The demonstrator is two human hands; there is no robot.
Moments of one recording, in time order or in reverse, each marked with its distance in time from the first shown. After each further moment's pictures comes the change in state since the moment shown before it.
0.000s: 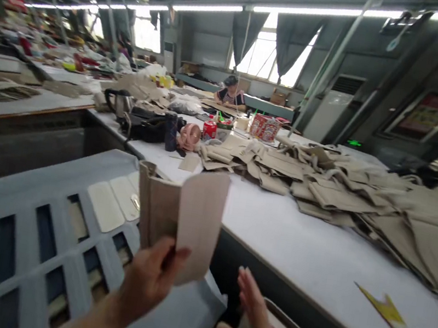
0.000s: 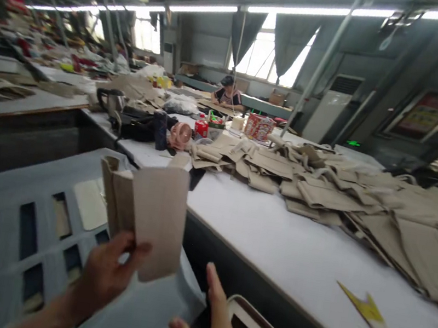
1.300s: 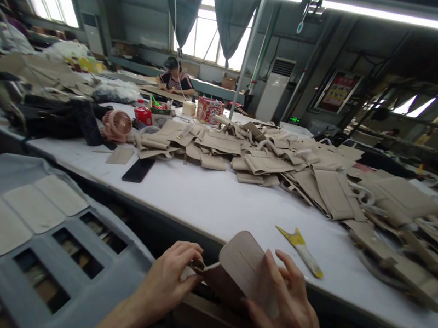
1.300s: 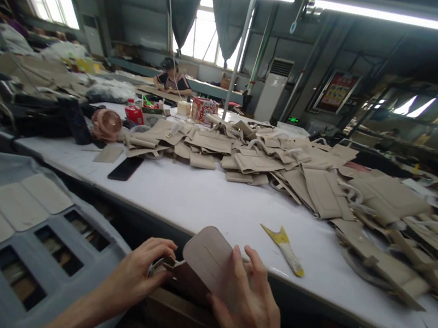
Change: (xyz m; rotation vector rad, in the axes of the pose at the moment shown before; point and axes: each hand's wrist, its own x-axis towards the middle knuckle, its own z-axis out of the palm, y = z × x) left_hand -0.015 0.130 0.148 -0.306 -0.686 -0.079; right_hand -0.051 0.034 -0.217 -1.013 0.333 -0.273
